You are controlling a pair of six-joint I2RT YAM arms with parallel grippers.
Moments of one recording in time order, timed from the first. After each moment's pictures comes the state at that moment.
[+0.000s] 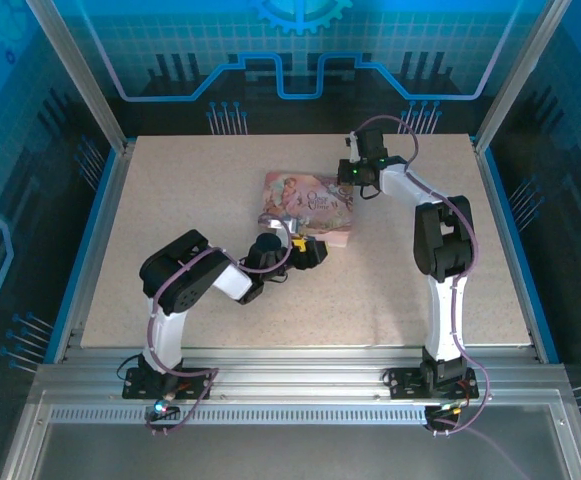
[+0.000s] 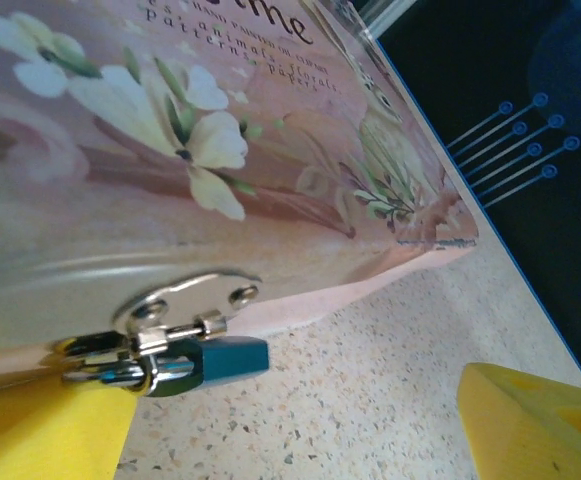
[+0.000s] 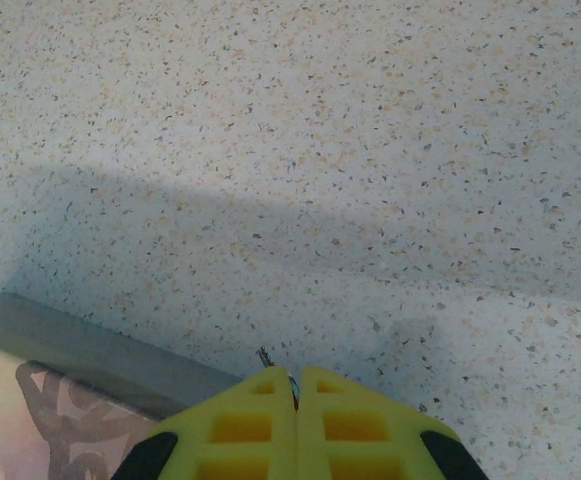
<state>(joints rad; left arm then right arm) -0.66 2.01 0.71 1.02 0.14 -0.72 0.25 2.17 1.73 -0.39 -0.13 0.24</state>
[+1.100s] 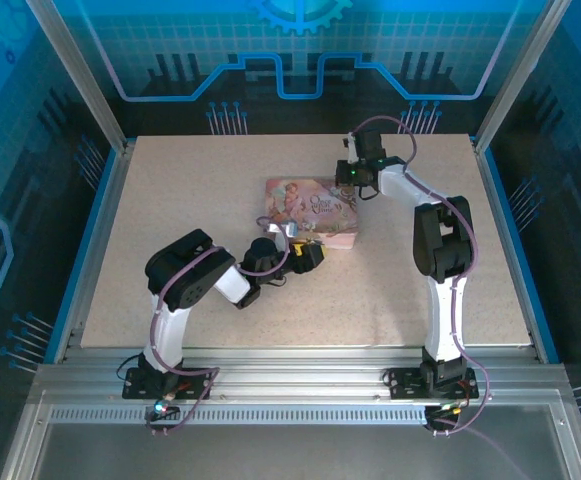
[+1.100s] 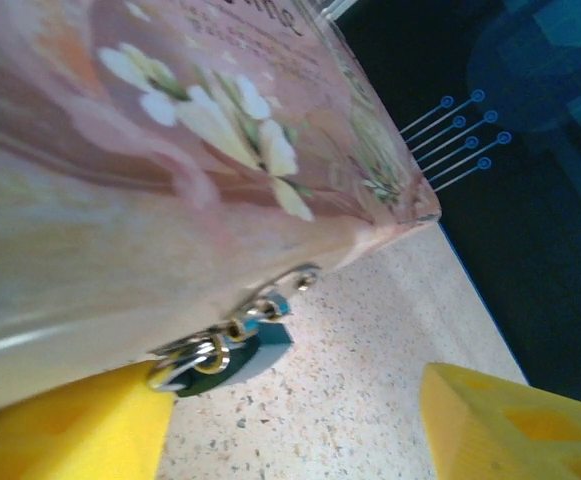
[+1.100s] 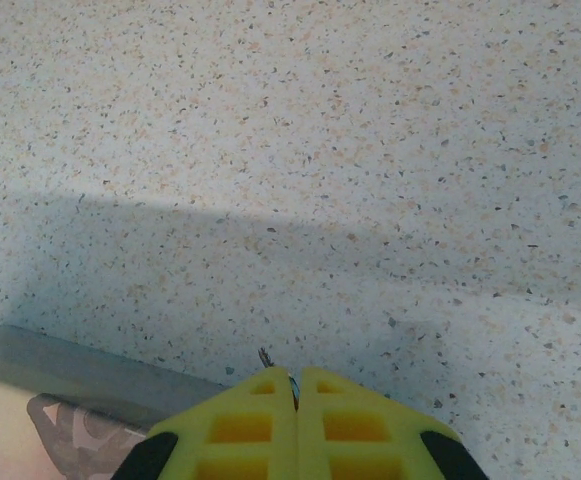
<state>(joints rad) -0.65 2.06 0.67 1.18 0.27 -0.81 0.26 2.16 1.73 -0.39 -0.13 0.24</state>
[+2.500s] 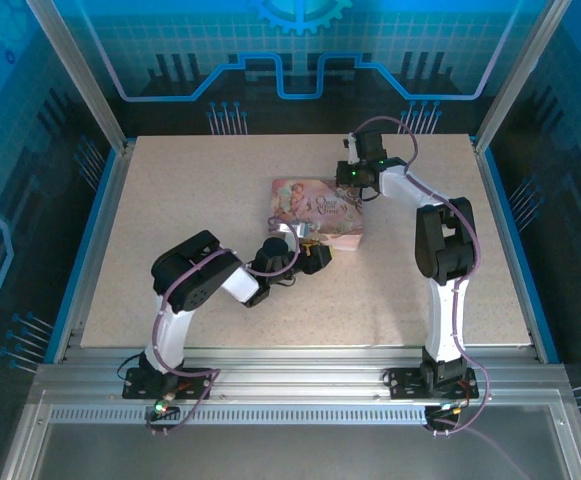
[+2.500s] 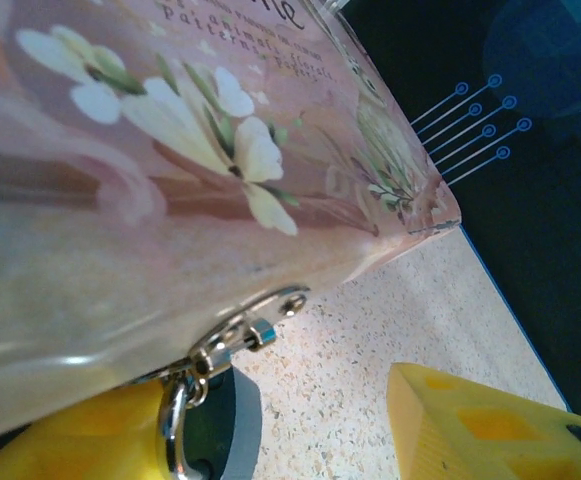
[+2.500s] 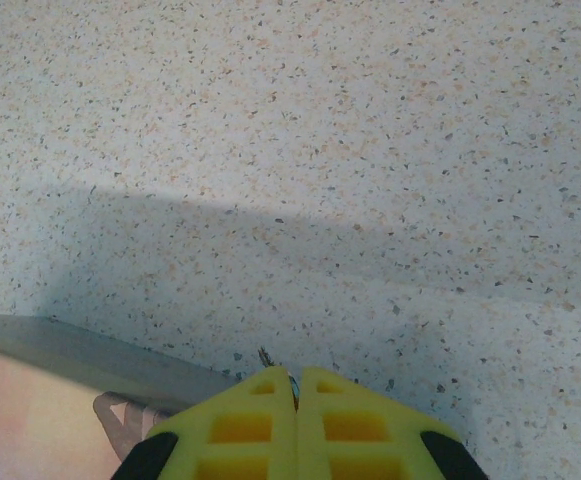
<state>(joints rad) -0.70 2.08 0.74 1.10 0.20 -0.77 0.26 2.14 1.69 -0.38 -0.13 0.24</state>
